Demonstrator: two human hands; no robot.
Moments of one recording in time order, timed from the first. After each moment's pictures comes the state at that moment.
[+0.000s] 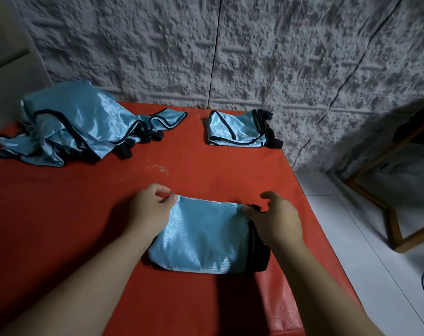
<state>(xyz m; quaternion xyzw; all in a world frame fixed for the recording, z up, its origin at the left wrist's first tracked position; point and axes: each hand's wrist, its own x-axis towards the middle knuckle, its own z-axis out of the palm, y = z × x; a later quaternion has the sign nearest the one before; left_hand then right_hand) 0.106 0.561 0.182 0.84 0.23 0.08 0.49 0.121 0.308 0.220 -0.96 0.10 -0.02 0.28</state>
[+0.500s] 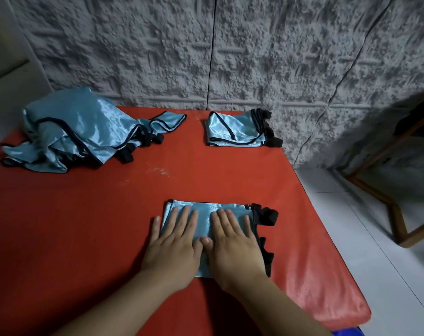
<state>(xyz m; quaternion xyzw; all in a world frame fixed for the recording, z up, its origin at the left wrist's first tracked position) 0.048 0.519 0.148 1.00 0.00 -0.05 0.08 0.066 0.363 0.157 -0.98 -0.19 0.00 0.05</state>
